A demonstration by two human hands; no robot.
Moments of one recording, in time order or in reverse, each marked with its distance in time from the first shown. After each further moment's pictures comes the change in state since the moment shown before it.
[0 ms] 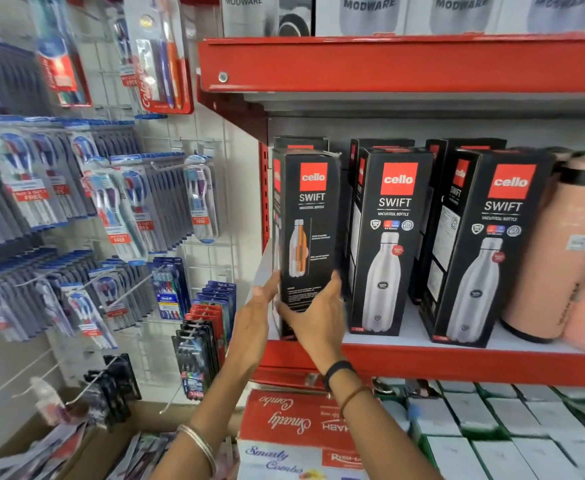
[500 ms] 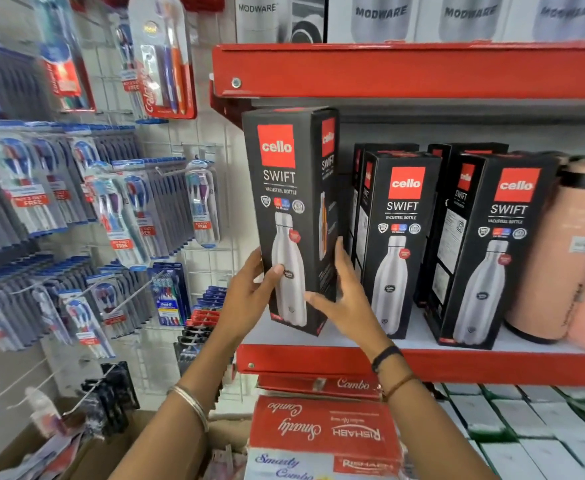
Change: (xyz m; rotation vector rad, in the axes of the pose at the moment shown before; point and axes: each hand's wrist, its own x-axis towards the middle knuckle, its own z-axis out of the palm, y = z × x) left_hand 0.044 0.018 -0.031 0.028 -0.039 0.133; right_hand 0.026 0.000 -0.045 0.283 -0.307 -0.284
